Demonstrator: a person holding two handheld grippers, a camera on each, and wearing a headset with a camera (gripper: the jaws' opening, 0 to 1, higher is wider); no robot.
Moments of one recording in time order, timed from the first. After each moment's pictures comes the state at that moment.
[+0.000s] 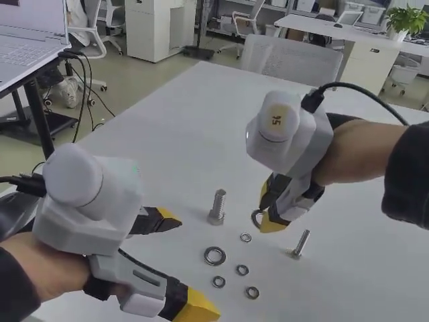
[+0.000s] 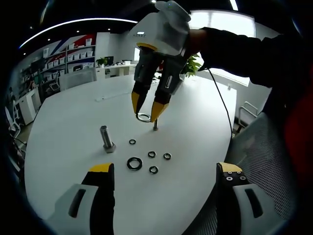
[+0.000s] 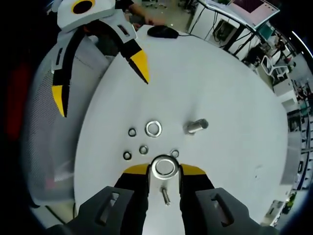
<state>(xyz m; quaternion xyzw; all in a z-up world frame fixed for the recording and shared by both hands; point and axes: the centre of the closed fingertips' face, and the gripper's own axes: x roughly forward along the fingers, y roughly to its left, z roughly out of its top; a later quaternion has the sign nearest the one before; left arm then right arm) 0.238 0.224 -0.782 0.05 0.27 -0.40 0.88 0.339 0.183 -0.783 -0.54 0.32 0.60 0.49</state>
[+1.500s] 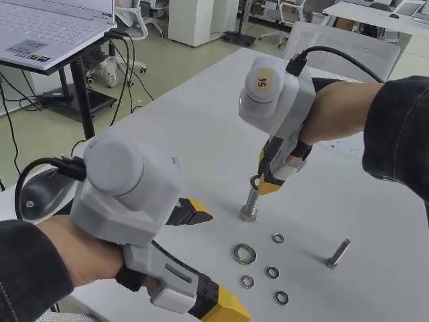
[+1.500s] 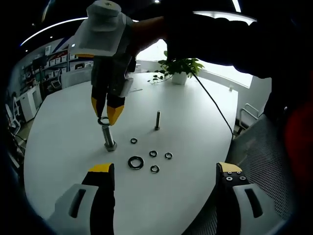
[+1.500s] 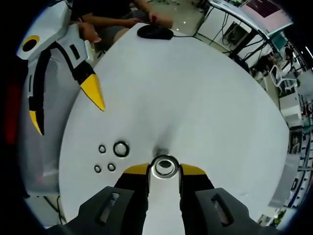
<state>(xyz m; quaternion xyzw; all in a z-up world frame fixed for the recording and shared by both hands) 0.237 0.229 -0.788 0.04 0.28 -0.39 0.88 0.374 0.257 -0.803 -0.57 0.31 0.62 0.44</state>
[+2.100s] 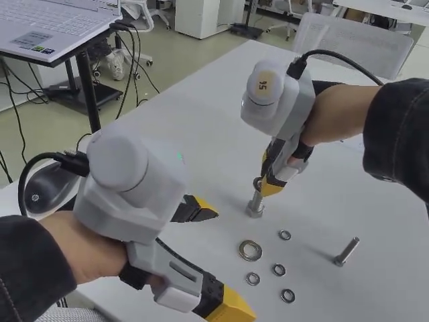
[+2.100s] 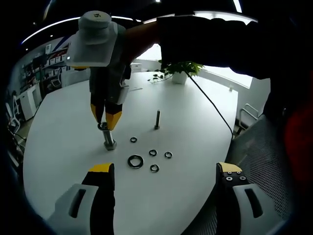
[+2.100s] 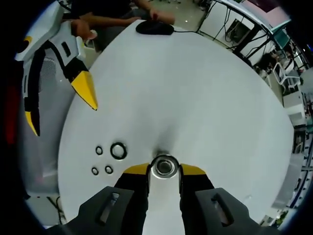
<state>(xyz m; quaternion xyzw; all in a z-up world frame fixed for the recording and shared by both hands) 0.236 0.229 -0.788 0.04 0.28 -0.39 0.88 0.376 0.260 -0.820 -0.57 0.33 0.62 0.43</state>
